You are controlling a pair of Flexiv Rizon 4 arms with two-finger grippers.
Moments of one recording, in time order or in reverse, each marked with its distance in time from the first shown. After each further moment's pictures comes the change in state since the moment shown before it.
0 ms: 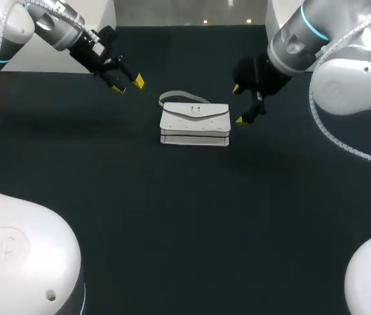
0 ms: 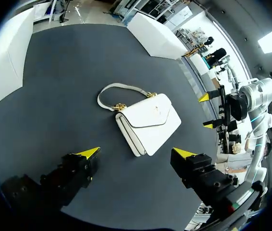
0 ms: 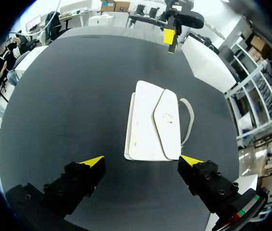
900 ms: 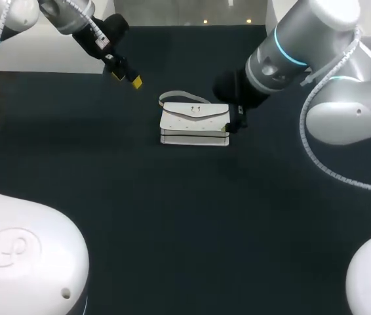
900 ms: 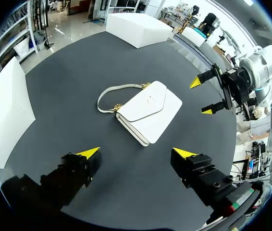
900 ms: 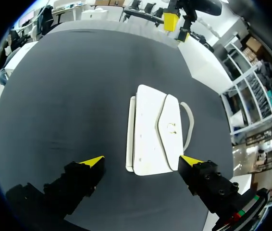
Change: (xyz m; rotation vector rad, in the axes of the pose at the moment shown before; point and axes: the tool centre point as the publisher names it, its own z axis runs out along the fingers) left arm 0.026 0.003 -0.026 -0.081 -0.176 0.282; right arm 0.016 0.026 0.021 0.044 -0.097 0.007
